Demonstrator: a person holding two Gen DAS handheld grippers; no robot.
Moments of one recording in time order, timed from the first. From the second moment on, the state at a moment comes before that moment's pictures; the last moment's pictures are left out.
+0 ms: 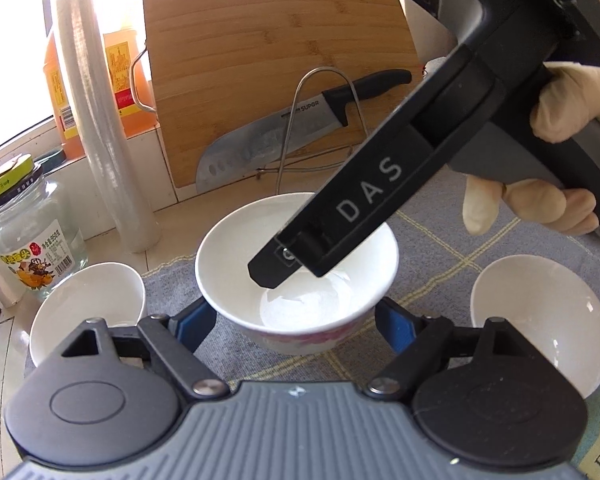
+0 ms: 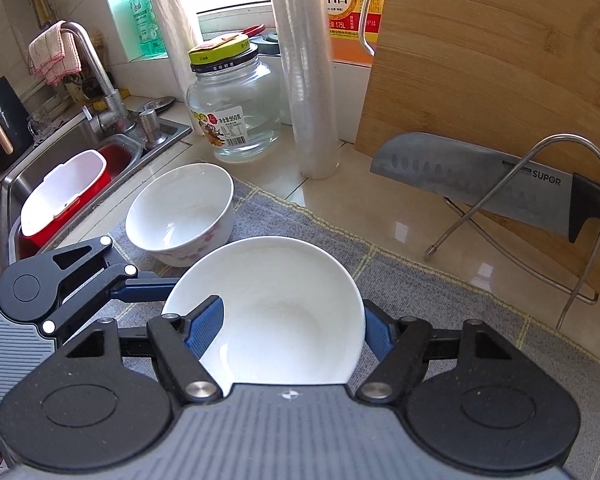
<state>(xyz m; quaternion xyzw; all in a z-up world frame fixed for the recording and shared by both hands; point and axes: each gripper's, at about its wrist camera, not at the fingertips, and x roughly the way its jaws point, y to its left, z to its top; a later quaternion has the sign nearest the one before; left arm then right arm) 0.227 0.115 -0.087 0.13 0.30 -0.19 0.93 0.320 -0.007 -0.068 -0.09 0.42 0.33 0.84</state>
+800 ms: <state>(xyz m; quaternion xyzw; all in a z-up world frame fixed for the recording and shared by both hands) 0.152 0.082 -0.047 0.15 0.28 -0.18 0.93 0.244 -0.040 -0.033 -0.09 0.40 0.35 0.84</state>
